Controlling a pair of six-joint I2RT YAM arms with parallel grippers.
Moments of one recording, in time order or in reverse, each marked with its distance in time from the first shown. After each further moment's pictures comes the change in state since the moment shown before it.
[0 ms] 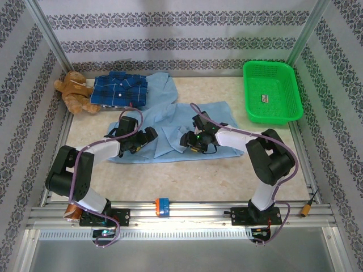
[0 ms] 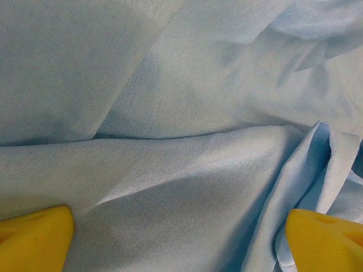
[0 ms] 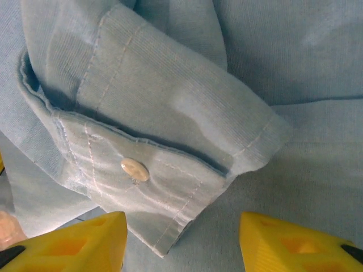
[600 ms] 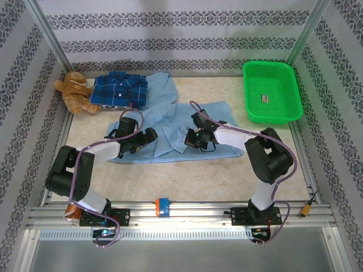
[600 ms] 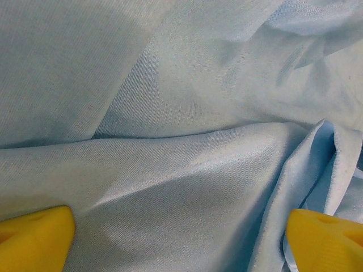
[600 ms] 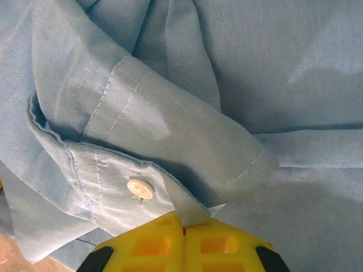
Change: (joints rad) left arm 0.000 0.000 -0.021 0.030 -0.005 0.034; right arm -0.007 0.017 0.041 -0.030 0.050 0.019
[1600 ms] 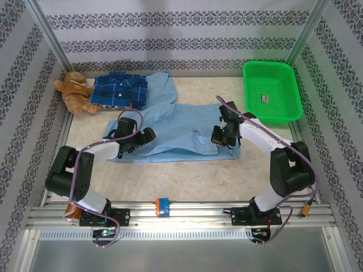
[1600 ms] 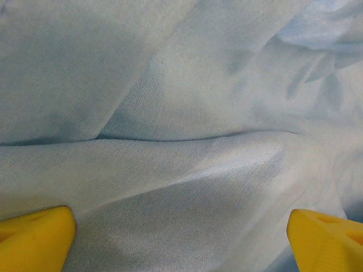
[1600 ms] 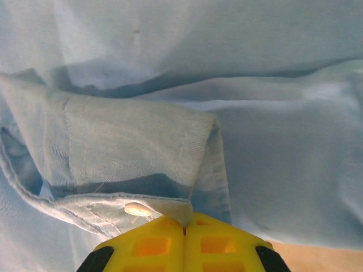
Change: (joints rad) left arm 0.017 0.000 -0.009 0.009 -0.068 0.030; right arm -0.249 -0.228 -0.002 -0.433 0.058 -0.280
